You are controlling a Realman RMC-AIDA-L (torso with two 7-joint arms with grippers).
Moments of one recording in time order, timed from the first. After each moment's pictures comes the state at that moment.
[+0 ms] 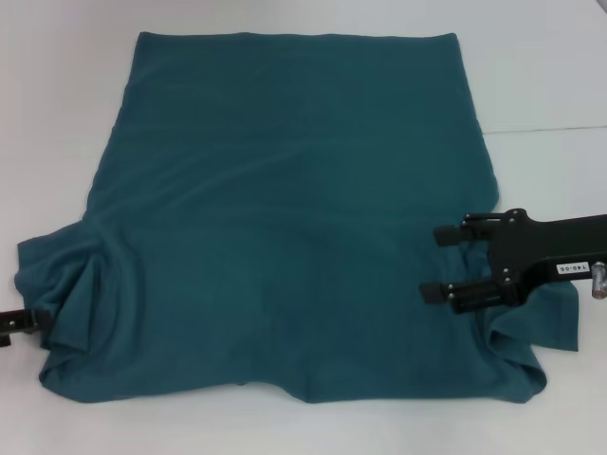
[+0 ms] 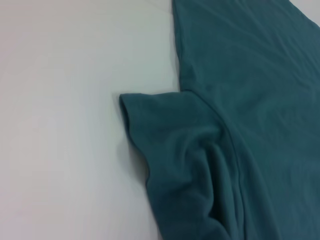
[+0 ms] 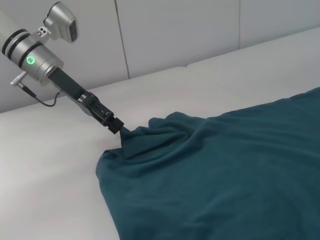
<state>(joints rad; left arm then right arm) -0.49 -2.02 0.47 0.83 2.45 1.36 -2.30 0.57 2.06 -0.64 -0.94 -2.19 -1.67 1.52</state>
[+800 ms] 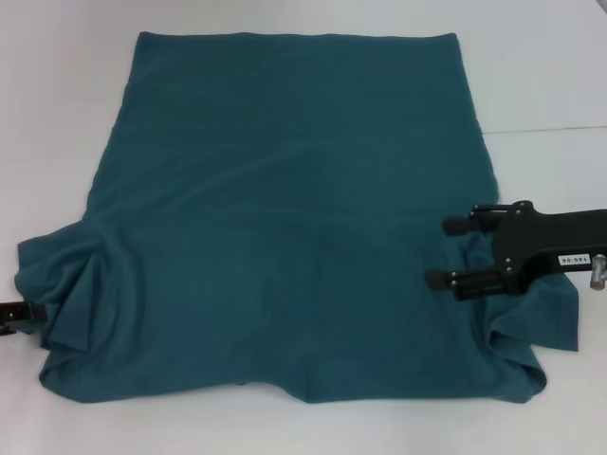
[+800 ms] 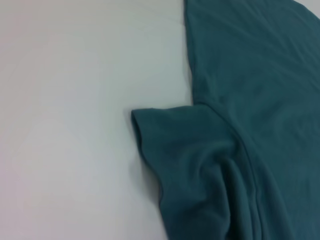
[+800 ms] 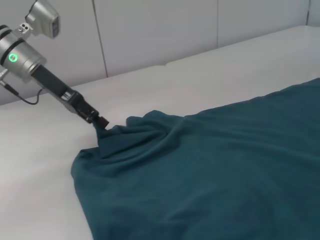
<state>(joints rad) -0.52 -2.01 0.47 0.79 2.48 1.29 -2.31 0.57 2.06 -0.64 -0.94 -2.19 -1.62 1.52</state>
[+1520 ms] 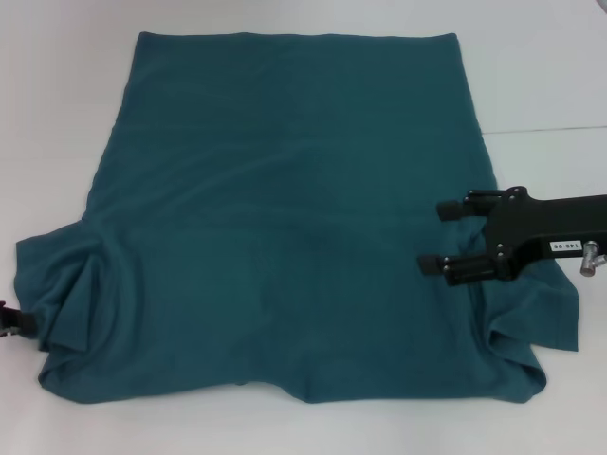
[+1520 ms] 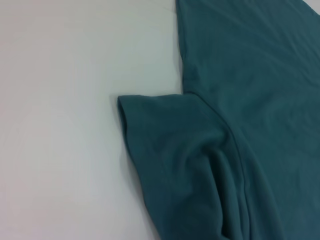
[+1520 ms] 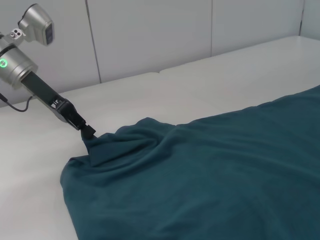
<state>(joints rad) -0.53 -2.01 0.48 0.79 2.48 1.31 -2.32 0.58 2.07 -0.64 -0.95 -2.19 -1.60 1.52</state>
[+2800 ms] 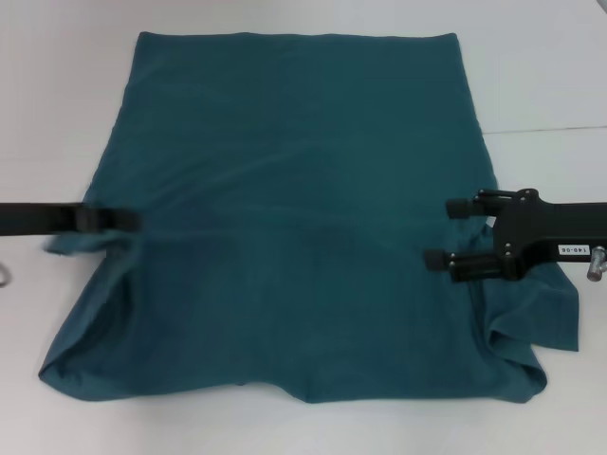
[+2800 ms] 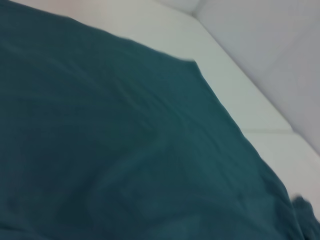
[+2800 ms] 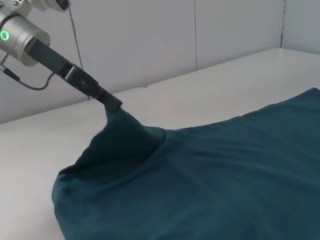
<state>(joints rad) -0.66 -2.03 0.63 0.91 2.28 1.45 -2.24 0.55 2.09 -0.61 -0.95 -2.14 -1.58 1.51</state>
